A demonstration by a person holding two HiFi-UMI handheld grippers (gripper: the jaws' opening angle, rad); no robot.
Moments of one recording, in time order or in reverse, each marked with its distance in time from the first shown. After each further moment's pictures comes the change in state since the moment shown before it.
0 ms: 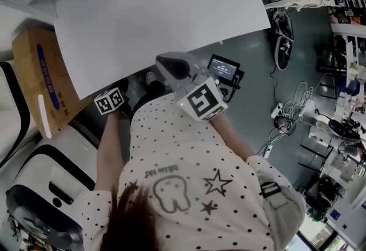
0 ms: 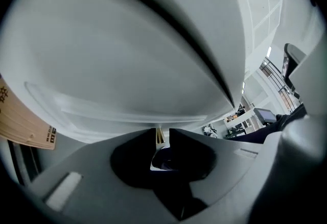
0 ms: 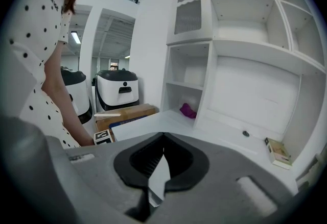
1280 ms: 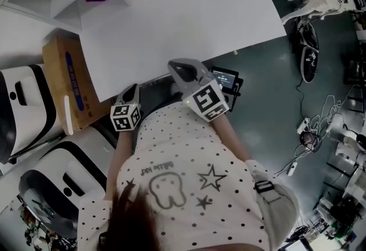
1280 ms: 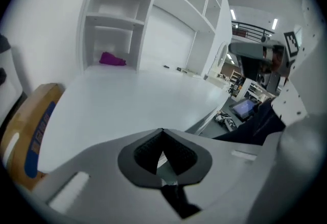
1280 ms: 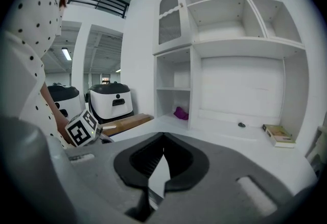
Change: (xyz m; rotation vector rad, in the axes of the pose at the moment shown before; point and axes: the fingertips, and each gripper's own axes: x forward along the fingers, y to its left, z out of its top) left arm -0.086 -0.094 0.067 0.483 -0.148 0.119; right arm -0.008 -0.018 -0.022 0.154 -0.131 -0.038
